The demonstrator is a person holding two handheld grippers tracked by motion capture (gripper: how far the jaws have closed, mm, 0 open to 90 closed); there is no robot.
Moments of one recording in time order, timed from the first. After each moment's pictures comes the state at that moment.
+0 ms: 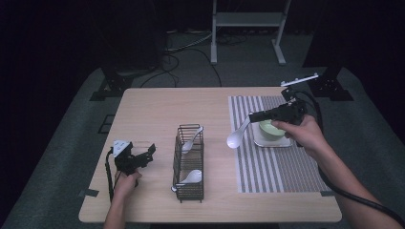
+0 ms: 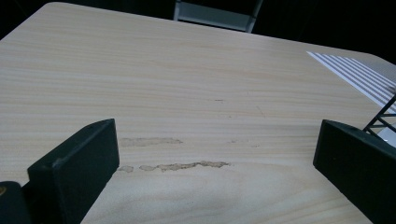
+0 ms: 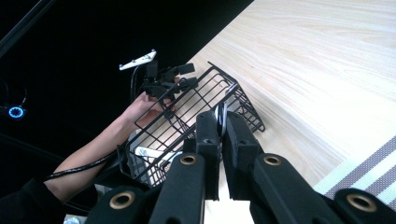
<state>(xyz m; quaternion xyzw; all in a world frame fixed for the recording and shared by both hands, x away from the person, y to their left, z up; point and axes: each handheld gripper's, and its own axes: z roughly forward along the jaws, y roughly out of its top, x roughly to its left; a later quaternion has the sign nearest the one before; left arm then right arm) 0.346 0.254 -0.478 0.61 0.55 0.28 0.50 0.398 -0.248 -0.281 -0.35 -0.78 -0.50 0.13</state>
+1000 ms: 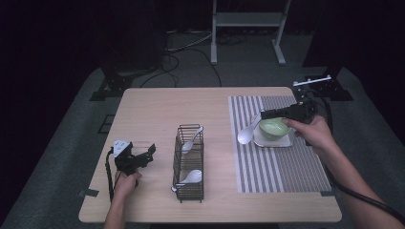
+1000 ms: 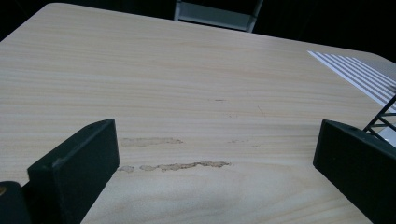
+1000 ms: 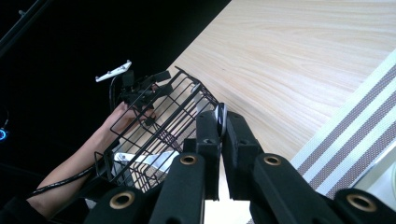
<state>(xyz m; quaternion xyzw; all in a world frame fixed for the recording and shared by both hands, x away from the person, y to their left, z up) 0.346 0.253 -0.477 0.61 0.55 0.28 0.50 0.408 -0.283 -0.293 -0.40 -0.76 -0.50 0.11</state>
